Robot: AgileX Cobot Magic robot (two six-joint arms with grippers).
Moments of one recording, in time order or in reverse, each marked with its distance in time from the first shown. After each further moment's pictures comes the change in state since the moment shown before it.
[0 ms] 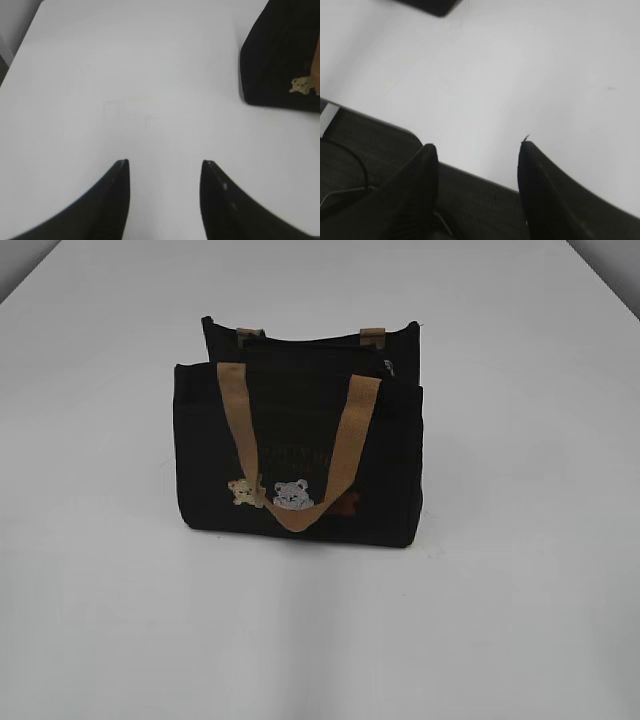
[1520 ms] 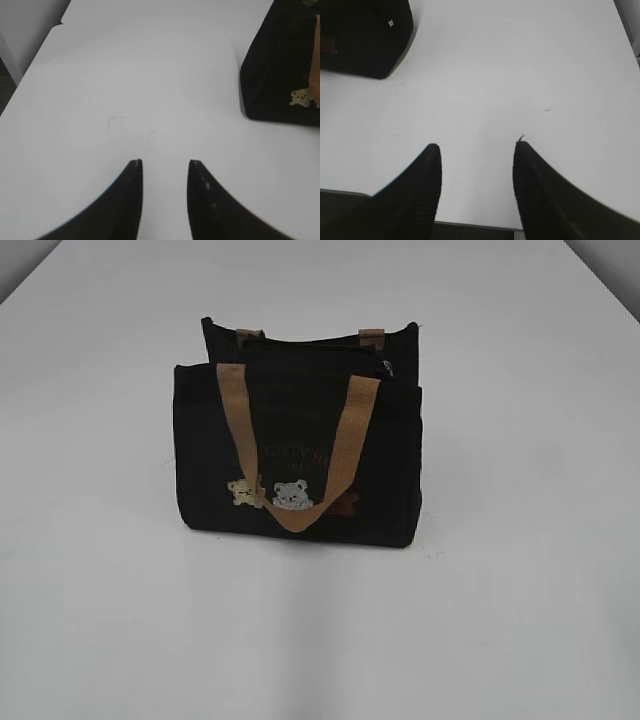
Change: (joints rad) left arm 0.075 -0.226 0.106 -0.045 -0.022 0.072; right arm -0.240 -0.148 0.042 -0.028 -0.109 -0.001
